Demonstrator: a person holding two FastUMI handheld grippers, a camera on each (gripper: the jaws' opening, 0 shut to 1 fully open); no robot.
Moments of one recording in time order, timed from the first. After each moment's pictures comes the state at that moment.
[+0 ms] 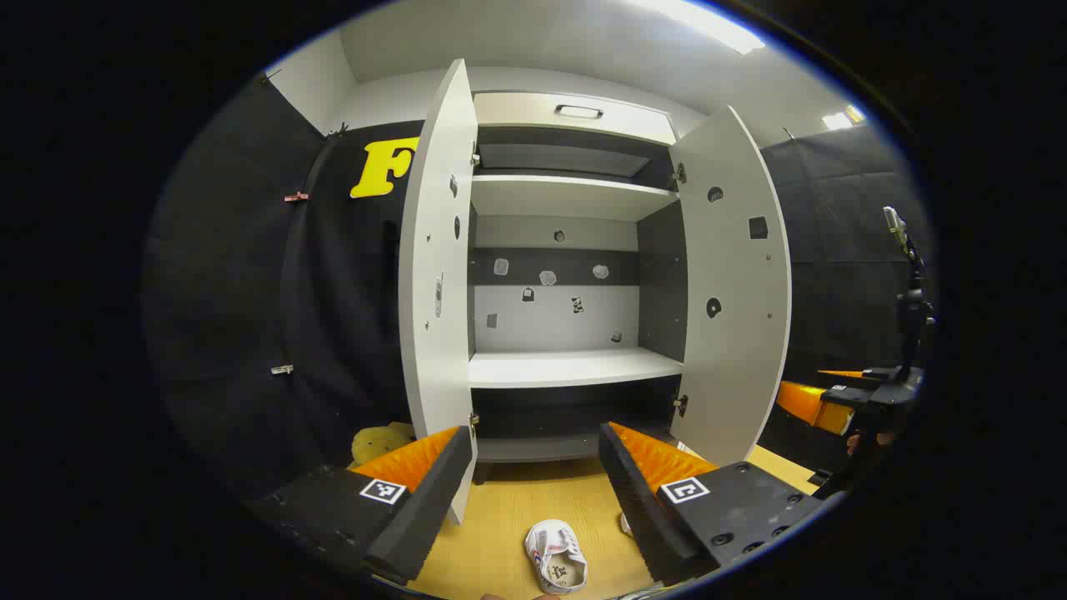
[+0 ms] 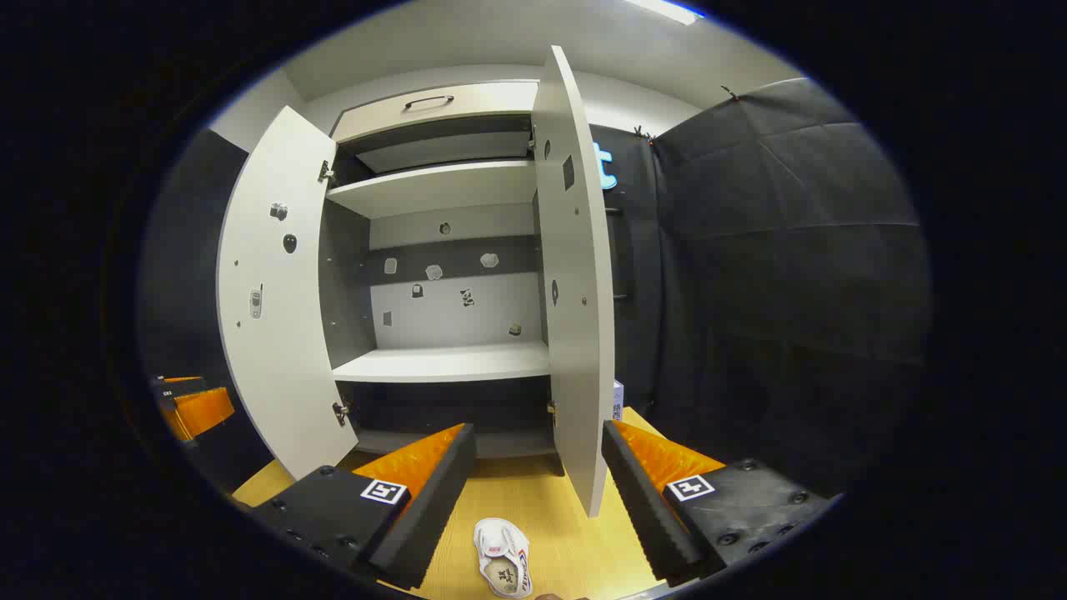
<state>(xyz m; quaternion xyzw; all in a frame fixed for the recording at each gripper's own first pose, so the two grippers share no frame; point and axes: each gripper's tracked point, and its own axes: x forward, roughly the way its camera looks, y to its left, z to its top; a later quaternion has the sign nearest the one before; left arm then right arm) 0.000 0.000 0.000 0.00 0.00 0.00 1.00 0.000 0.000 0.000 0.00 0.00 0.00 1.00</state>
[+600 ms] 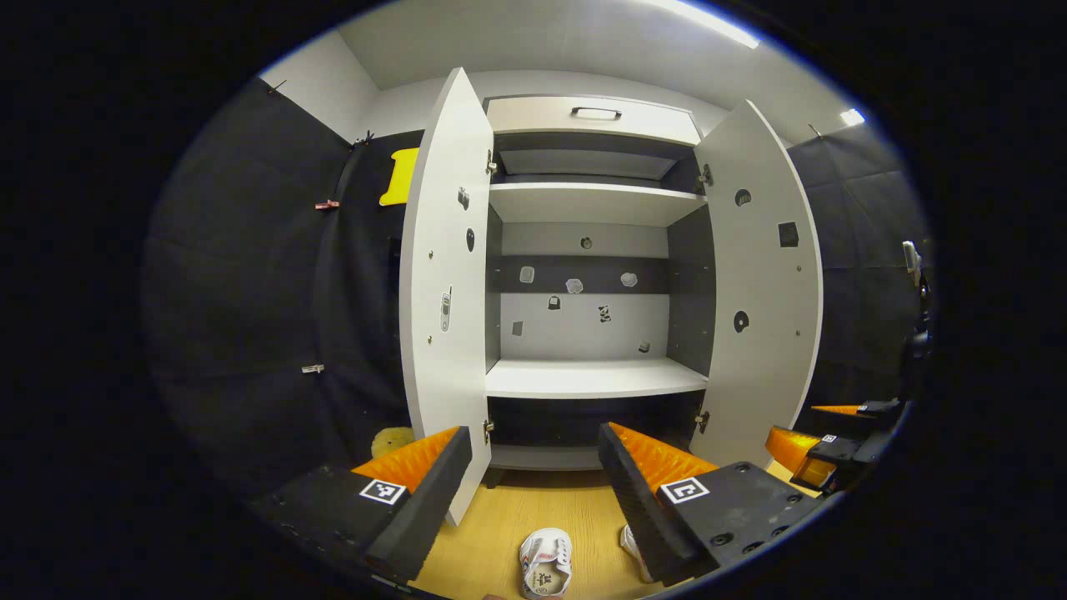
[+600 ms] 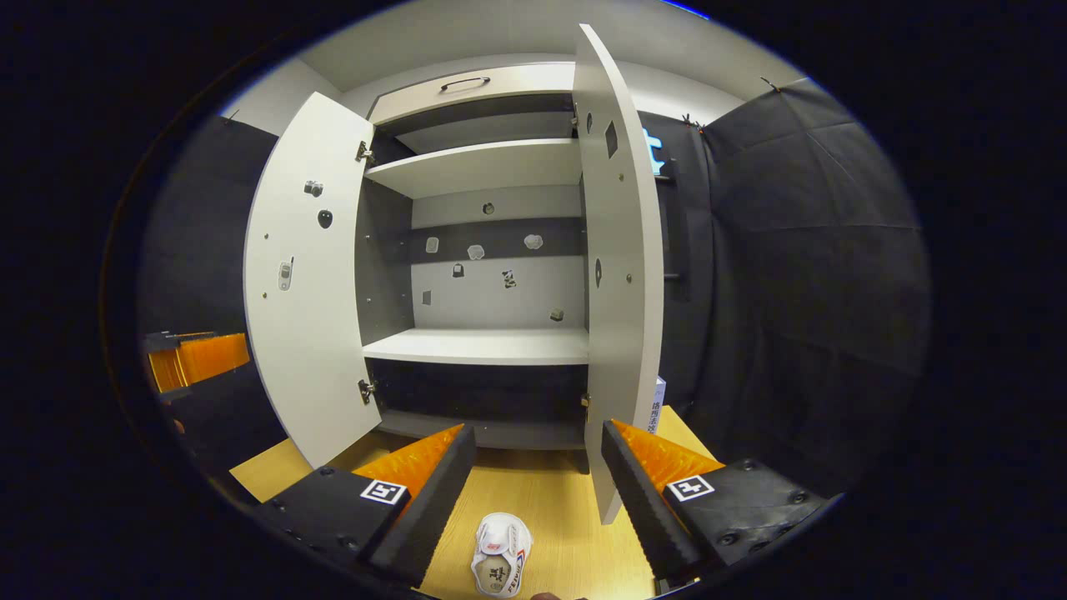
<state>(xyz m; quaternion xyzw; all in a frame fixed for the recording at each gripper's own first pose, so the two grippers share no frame) 0.012 -0.021 0.012 -0.01 0.00 0.08 1.00 0.023 0.017 -0.034 -0.02 0.04 0.10 0.99</state>
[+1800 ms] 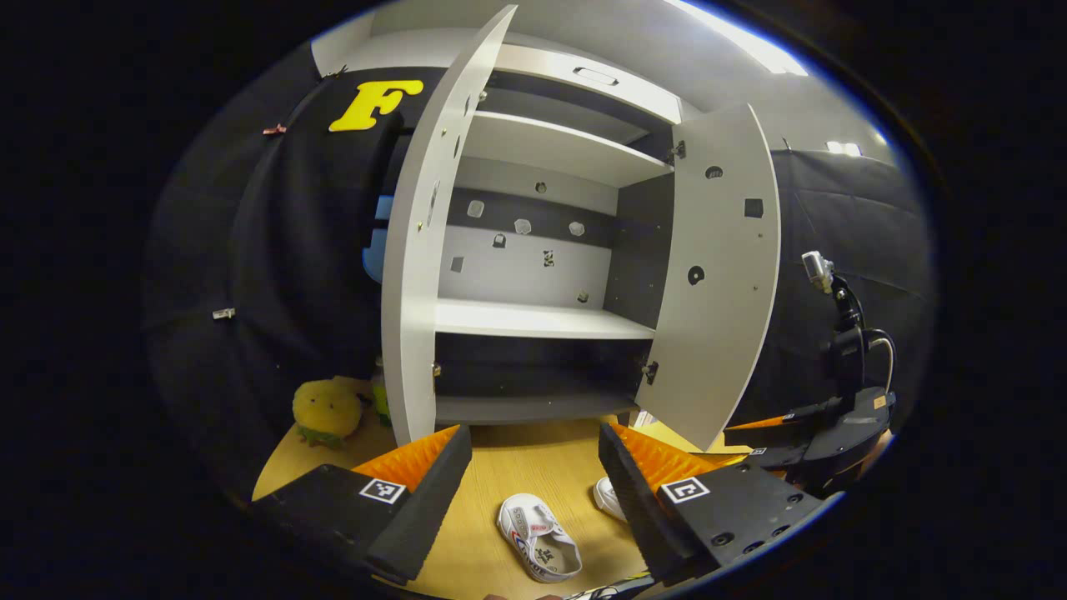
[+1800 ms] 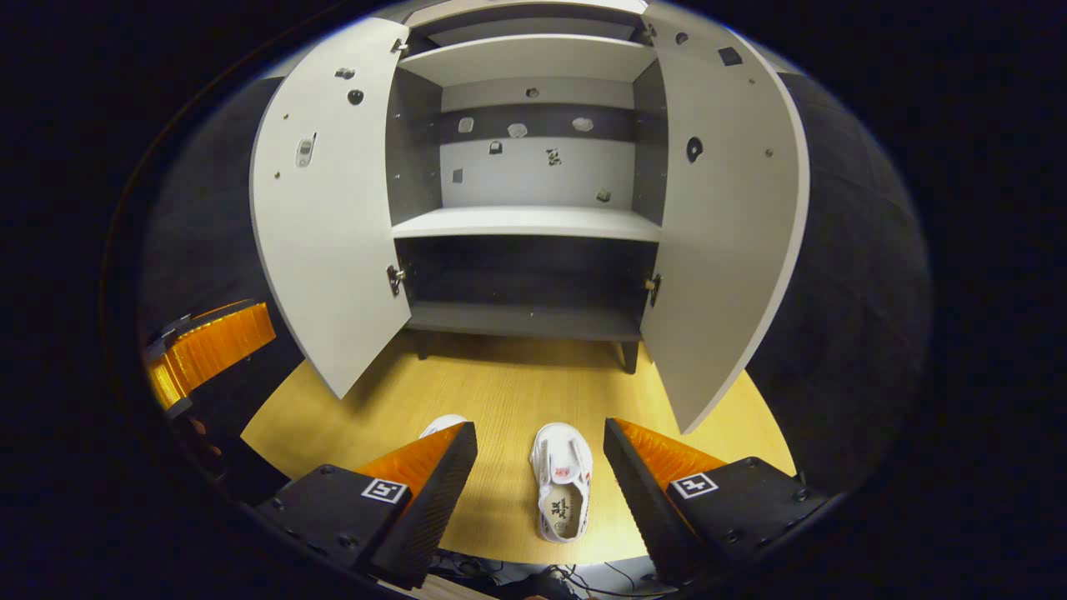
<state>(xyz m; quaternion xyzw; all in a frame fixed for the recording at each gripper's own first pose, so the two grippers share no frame) 0.022 0.022 -0.085 -0.06 0.08 -0.11 0.99 -0.011 0.112 -0.158 -0.07 0.26 0.10 0.96</state>
